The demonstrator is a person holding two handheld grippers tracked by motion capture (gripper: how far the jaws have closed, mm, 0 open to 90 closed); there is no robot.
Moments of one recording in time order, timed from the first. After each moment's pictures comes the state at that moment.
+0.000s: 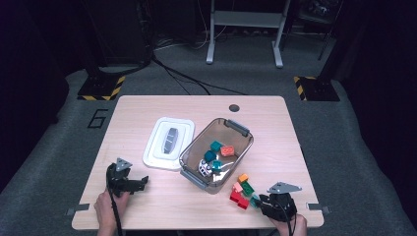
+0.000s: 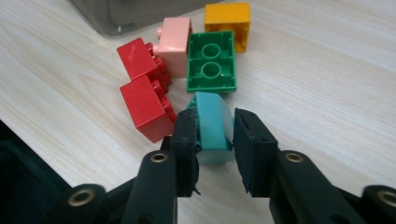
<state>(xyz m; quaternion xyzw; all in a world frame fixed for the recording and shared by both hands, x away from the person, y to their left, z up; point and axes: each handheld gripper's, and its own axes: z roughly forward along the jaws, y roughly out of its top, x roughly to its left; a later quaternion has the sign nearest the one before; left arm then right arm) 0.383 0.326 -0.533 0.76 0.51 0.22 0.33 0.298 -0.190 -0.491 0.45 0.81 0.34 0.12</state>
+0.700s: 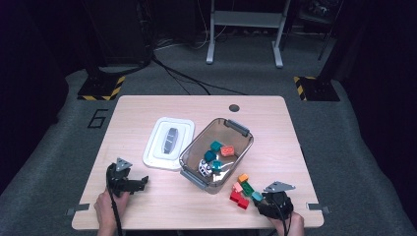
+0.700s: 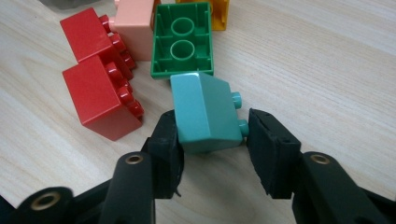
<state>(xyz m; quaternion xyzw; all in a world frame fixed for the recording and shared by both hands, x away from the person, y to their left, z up) 0.383 0.326 -0.533 0.76 0.51 0.22 0.33 0.309 -0.186 -0.510 0.47 0.82 0.30 0.15</state>
